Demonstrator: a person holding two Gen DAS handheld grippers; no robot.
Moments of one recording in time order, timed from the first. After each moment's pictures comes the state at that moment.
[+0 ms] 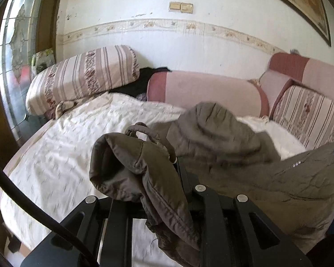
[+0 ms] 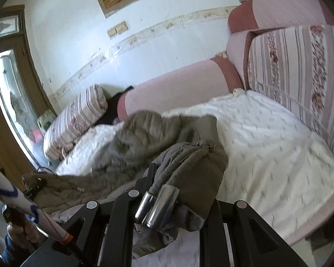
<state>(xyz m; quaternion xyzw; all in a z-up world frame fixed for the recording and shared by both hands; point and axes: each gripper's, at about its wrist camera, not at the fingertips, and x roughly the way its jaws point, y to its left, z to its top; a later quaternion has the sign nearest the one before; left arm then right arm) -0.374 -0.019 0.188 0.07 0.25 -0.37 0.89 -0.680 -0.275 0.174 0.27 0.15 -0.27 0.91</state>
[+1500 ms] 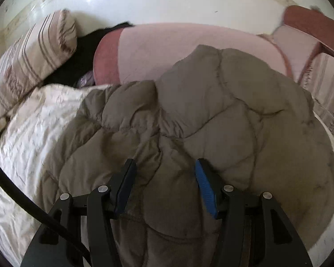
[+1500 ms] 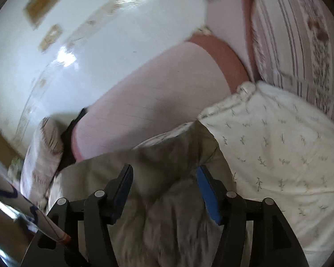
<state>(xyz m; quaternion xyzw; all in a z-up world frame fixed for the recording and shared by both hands) -0.176 -0.325 0.073 0.17 0.35 -0.39 0.83 -0.469 -0.548 0.142 0.36 0.18 -0.31 0.86</state>
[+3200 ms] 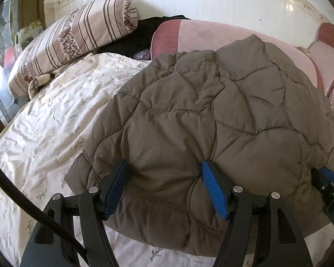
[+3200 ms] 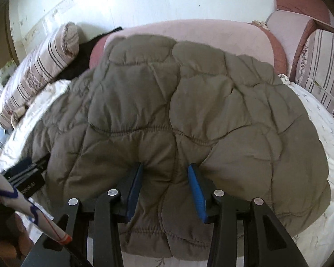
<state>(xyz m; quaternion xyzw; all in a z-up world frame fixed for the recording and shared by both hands) -0.205 -0.223 0.040 0.13 0.35 -0.27 0.89 -0.357 -0.369 0.055 0.20 0.33 -0.30 0.87</state>
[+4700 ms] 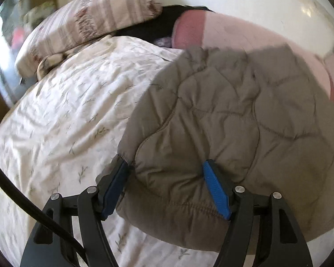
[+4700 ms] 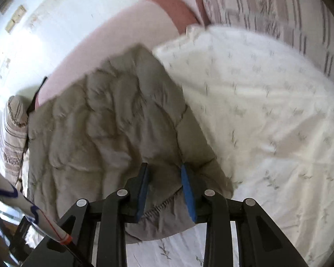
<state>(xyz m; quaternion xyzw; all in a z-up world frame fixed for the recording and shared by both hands) -0.166 -0.203 0.039 0.12 0.39 -0.24 0.88 -0.507 -0.487 0.038 0.43 0.29 -0.38 0.77</state>
